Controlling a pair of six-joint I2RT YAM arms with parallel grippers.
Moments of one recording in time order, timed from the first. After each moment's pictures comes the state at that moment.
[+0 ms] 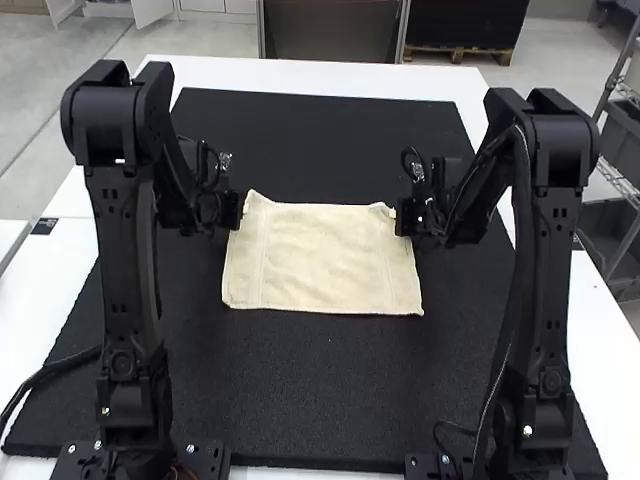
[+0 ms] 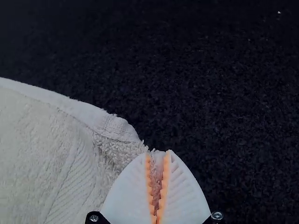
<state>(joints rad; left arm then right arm) 0.10 2.04 0.87 0.56 0.45 0.14 0.13 2.18 0.95 0.62 -0.37 -0.01</state>
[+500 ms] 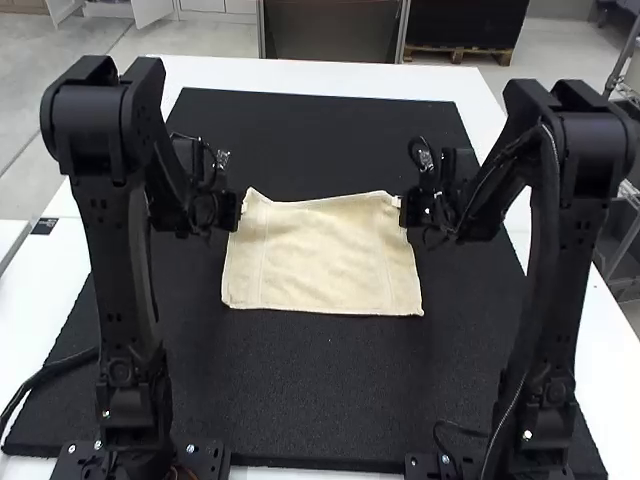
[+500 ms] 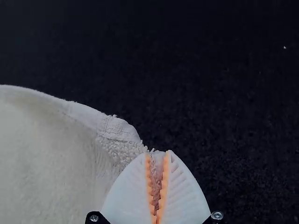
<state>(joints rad) 0.10 1.93 0.76 0.56 0.46 0.16 0.12 2.00 0.82 0.64 -0.41 0.00</state>
